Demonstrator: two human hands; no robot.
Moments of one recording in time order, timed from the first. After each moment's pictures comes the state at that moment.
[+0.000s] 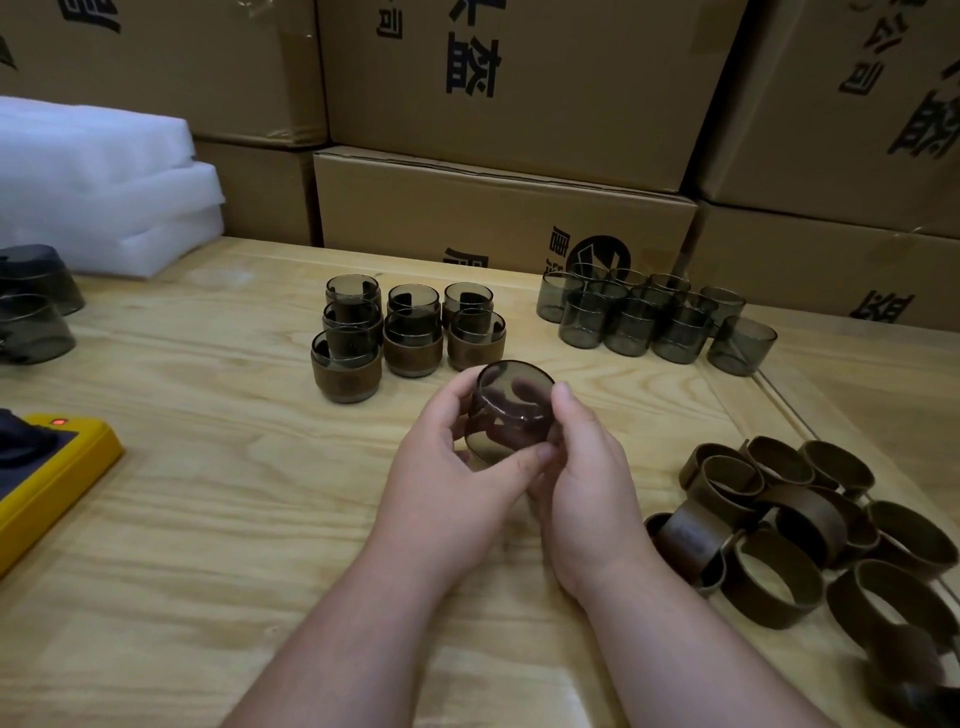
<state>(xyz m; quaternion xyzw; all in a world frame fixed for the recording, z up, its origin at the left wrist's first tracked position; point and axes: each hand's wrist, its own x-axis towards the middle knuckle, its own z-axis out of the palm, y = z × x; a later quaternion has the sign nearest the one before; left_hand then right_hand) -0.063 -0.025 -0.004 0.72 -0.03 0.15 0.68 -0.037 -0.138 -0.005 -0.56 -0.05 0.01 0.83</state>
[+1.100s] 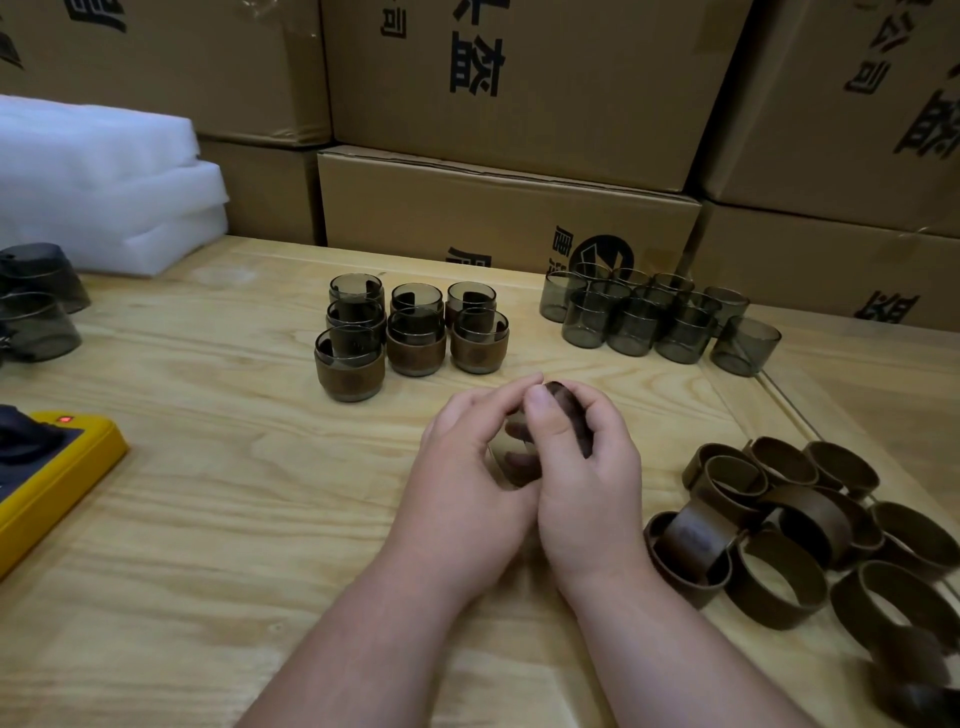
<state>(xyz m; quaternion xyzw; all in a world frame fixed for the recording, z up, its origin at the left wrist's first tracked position) -0.070 -0.030 -0.002 0.82 -0.07 0.19 0.54 -0.051 -0.132 0.000 -0.67 -0.05 -0.16 0.73</state>
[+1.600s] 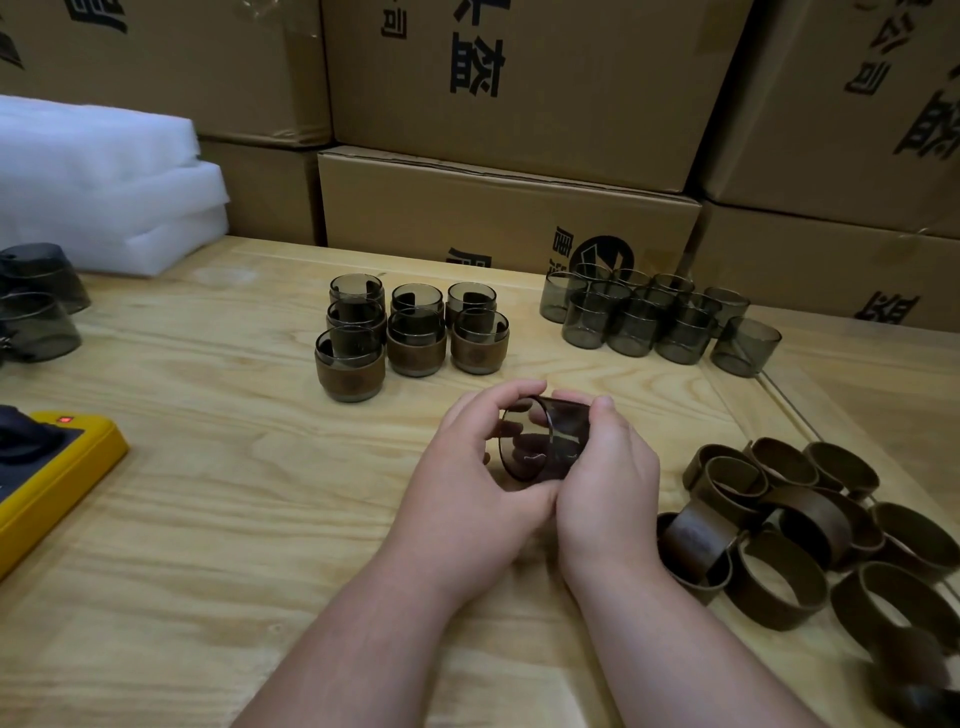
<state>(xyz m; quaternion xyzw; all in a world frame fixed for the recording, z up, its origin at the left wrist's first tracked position) -0.070 -0.030 -0.002 0.79 -0.09 0.18 0.58 -0.041 -0.137 -0.002 -0.63 0.07 -0.15 0.76</state>
